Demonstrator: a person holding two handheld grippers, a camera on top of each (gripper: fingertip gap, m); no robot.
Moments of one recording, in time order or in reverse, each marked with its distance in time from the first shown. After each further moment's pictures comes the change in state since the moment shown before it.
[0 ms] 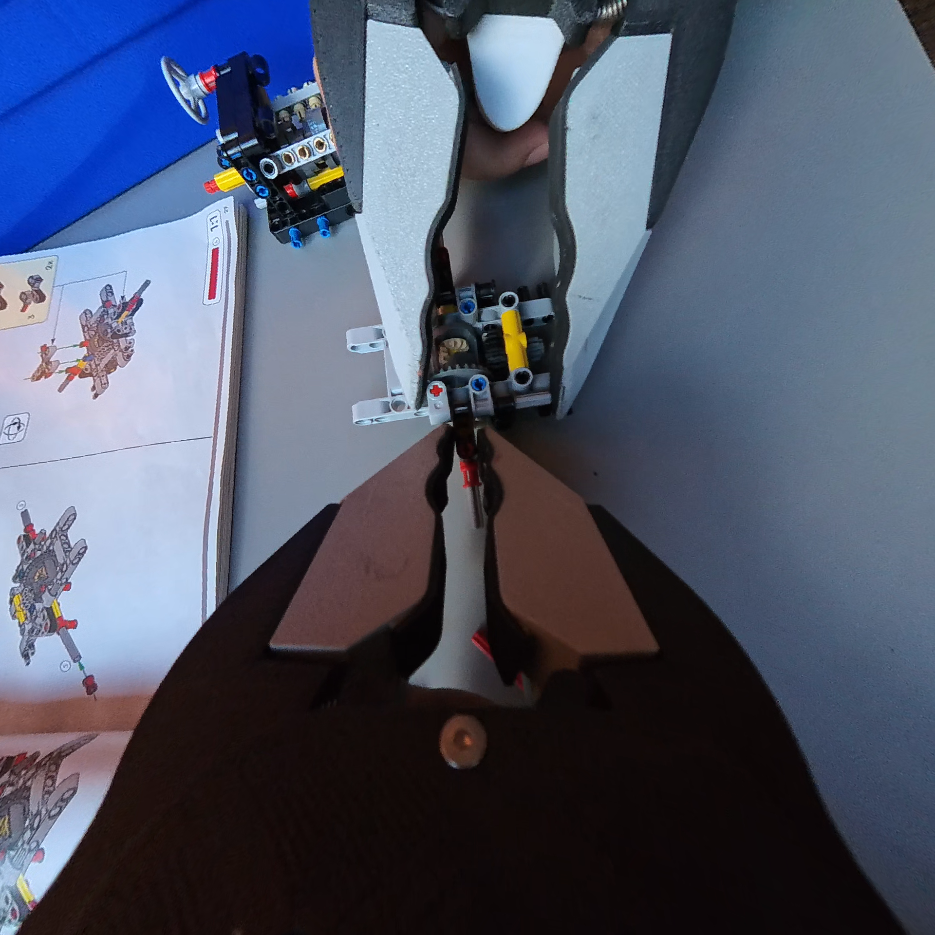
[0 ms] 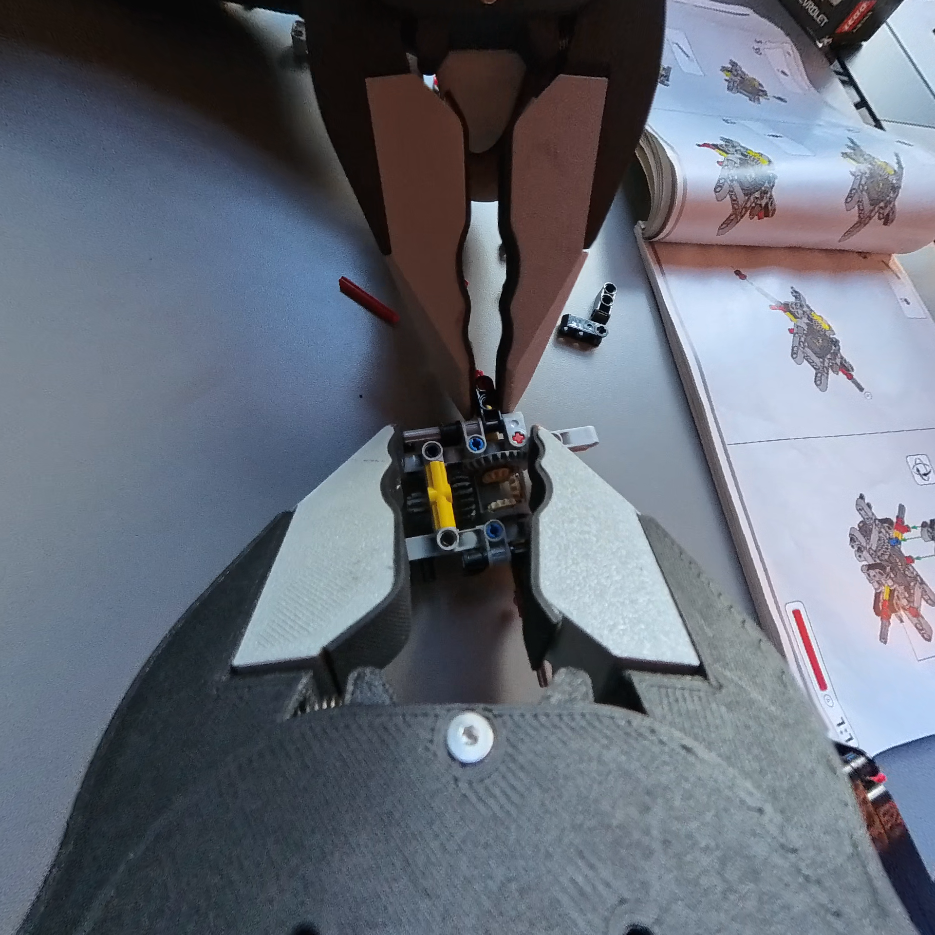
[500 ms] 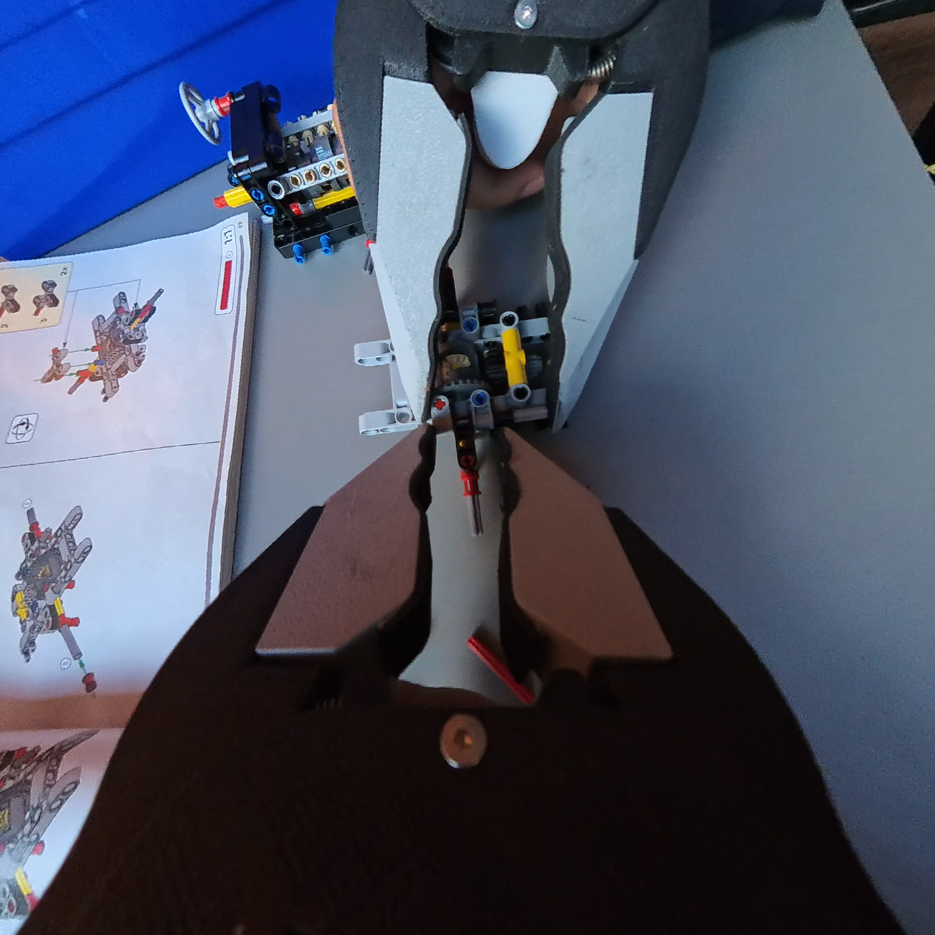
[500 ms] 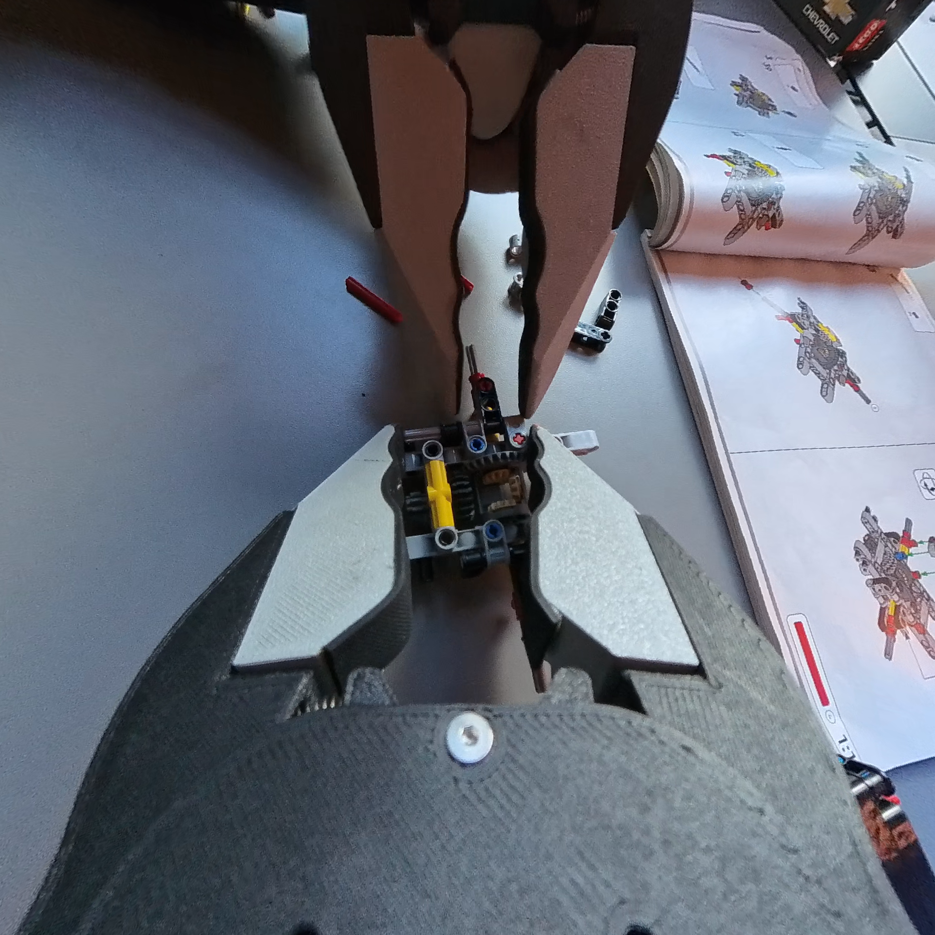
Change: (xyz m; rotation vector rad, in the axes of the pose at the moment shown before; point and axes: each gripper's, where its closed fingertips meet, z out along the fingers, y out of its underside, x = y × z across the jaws) left arm -0.001 -0.008 -0.005 0.027 0.001 -0.031; right arm 0.000 0.000 0.000 0.018 -0.024 -0.018
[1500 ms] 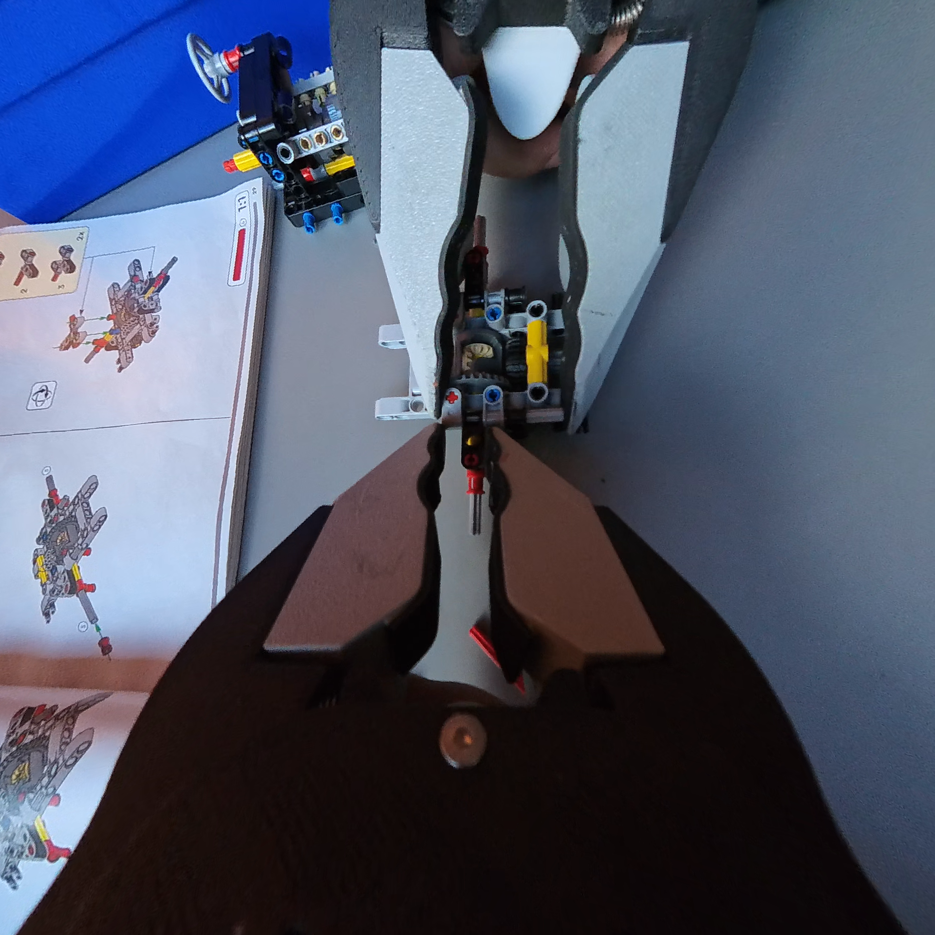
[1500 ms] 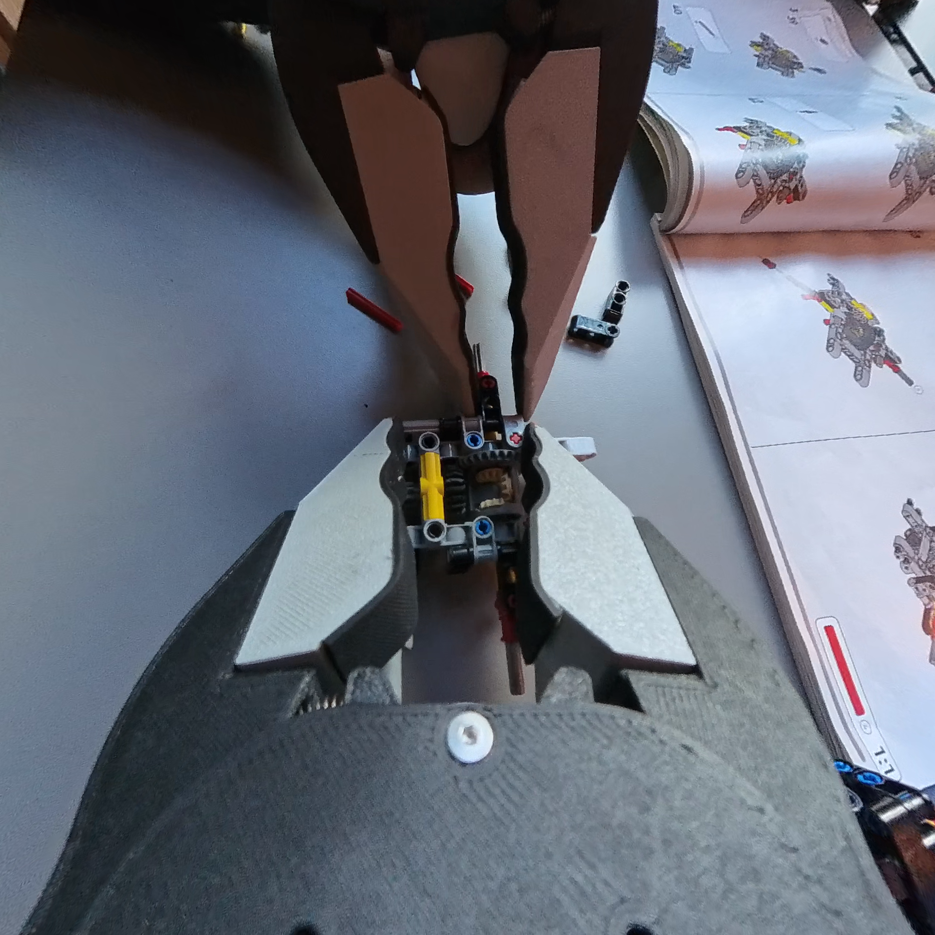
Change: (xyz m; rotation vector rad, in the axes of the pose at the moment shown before) left arm -0.004 0.007 0.002 -0.057 -0.058 -0.014; right arm 0.000 -0.002 0.002 -0.019 -0.041 0.072
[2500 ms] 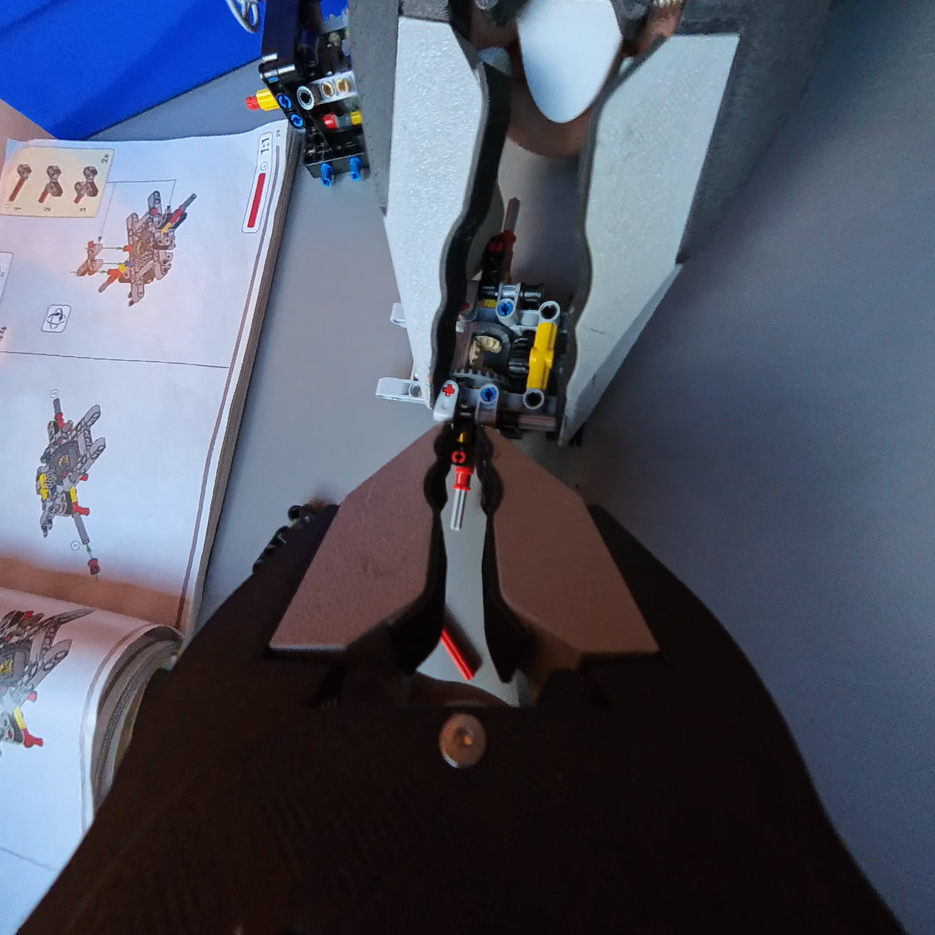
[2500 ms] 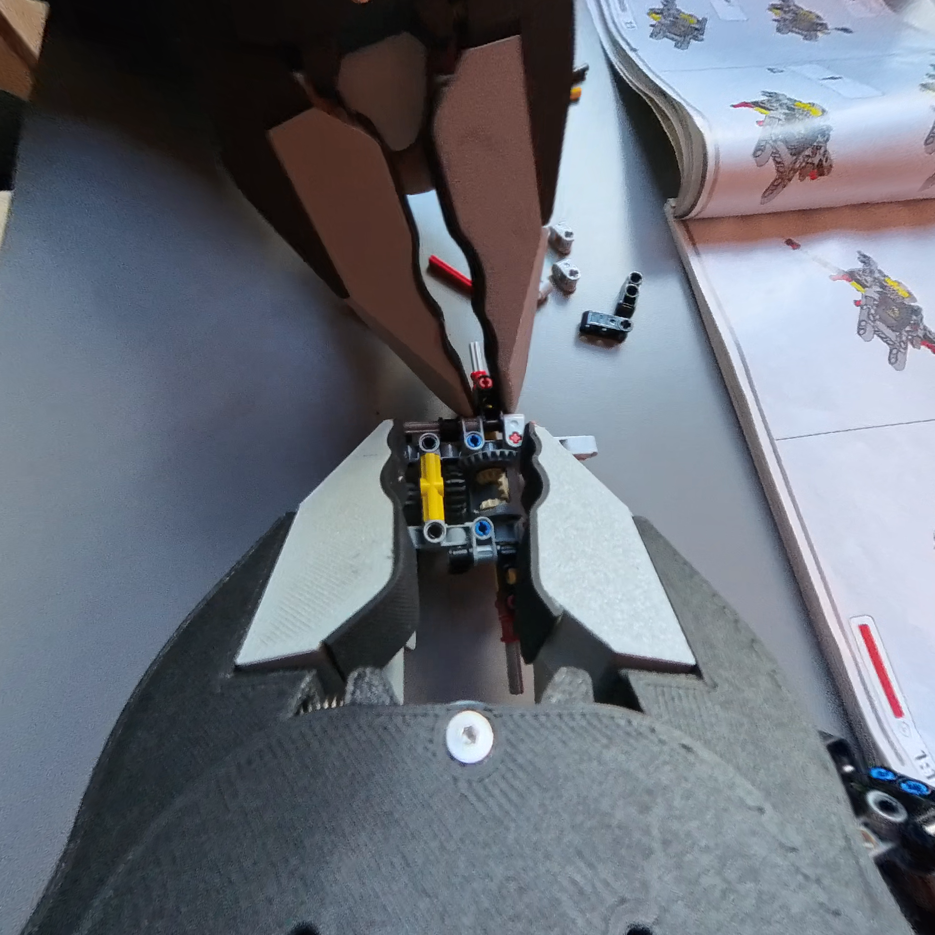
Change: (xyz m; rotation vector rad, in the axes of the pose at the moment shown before) left arm 0.007 0.004 -0.002 -0.081 -0.116 -0.102; right arm -0.005 -0.002 0.001 -0.020 -0.023 0.055
